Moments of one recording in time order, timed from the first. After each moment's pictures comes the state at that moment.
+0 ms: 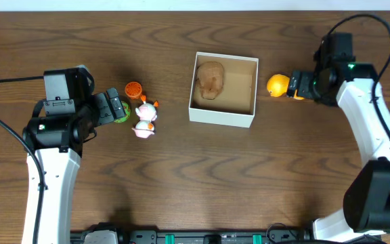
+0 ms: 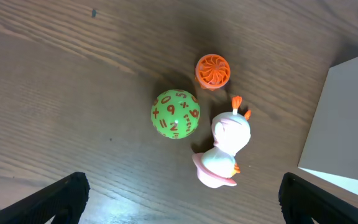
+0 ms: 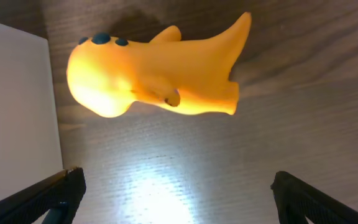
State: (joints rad) left arm 0.07 1.22 1.15 -0.89 0.01 -0.25; right arm -0.02 1.72 1.33 -0.81 0.02 0.23
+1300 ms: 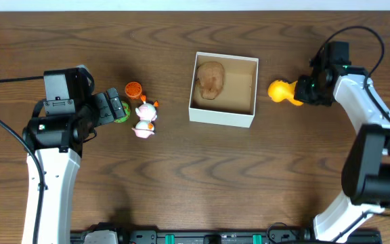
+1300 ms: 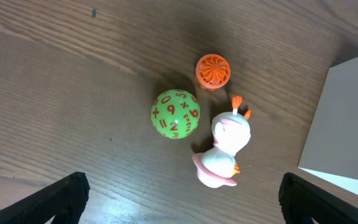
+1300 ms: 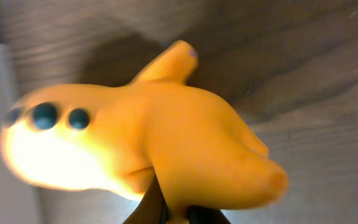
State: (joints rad) left arm 0.07 1.22 1.15 -0.89 0.01 -0.25; right arm -0.08 1.88 1.33 -0.70 -0.12 0.20
